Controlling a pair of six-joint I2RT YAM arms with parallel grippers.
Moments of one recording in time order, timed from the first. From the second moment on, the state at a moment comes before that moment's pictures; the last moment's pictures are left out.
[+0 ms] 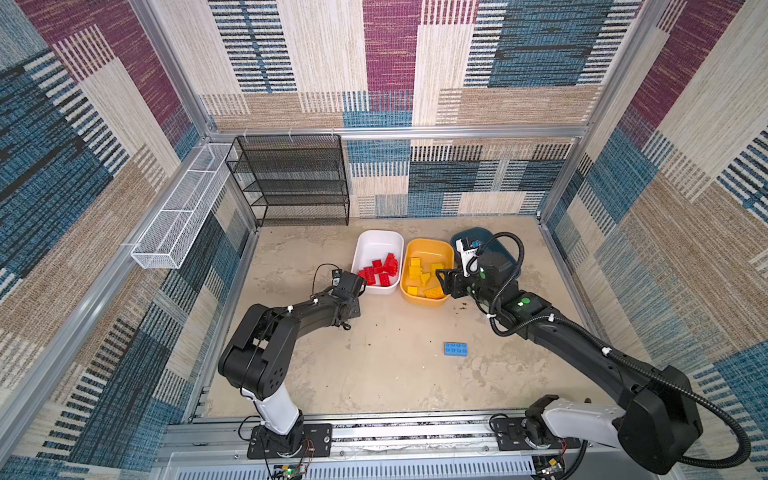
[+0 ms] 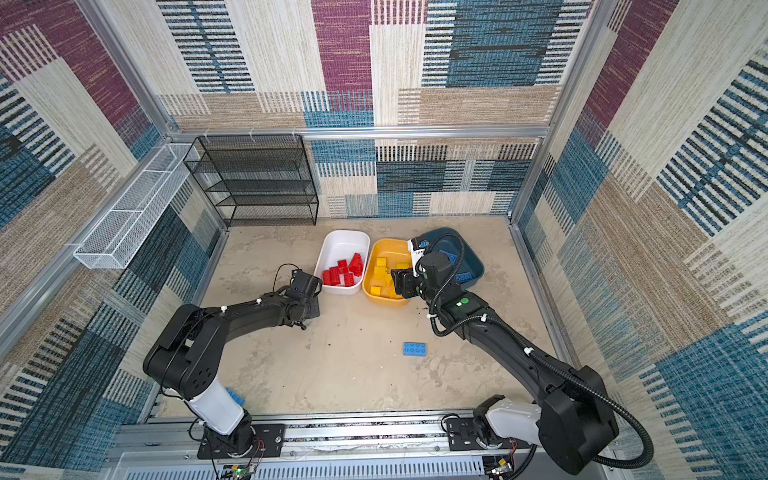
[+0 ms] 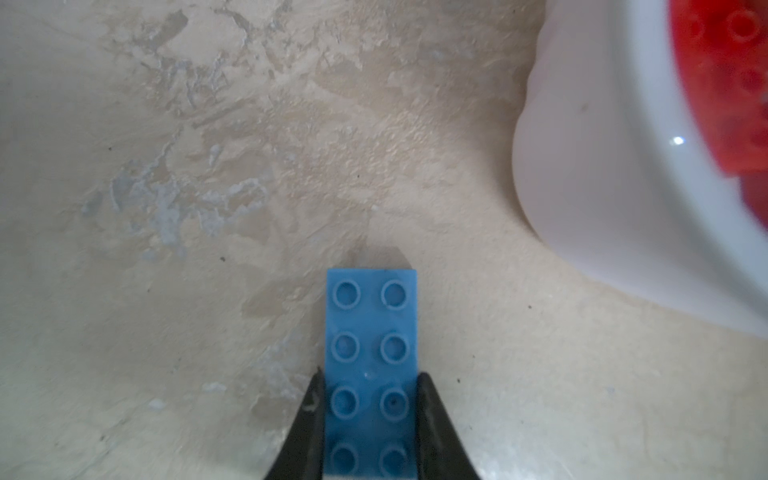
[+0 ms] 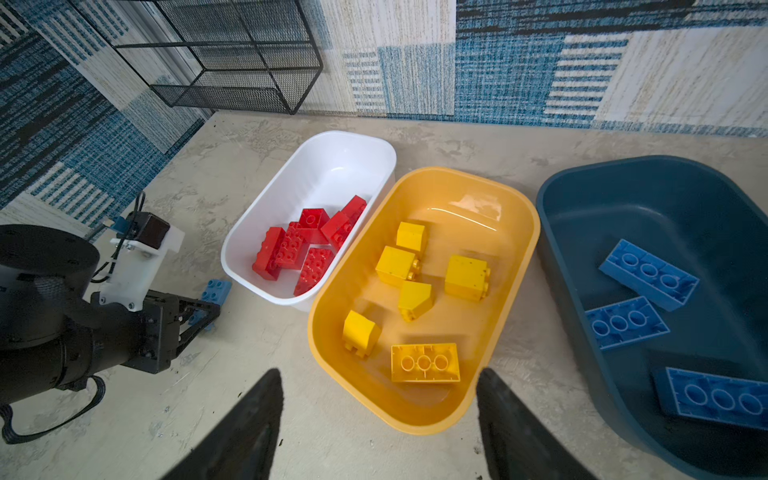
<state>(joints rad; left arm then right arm) -0.43 1.71 0.88 -0.25 -0.33 -0.52 0.52 1.23 0.89 -0.13 0.02 0.25</state>
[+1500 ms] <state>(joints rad) -0.82 2.59 2.41 -0.43 0.23 -0.48 0.82 1.21 1.25 -0.25 0.09 0.20</state>
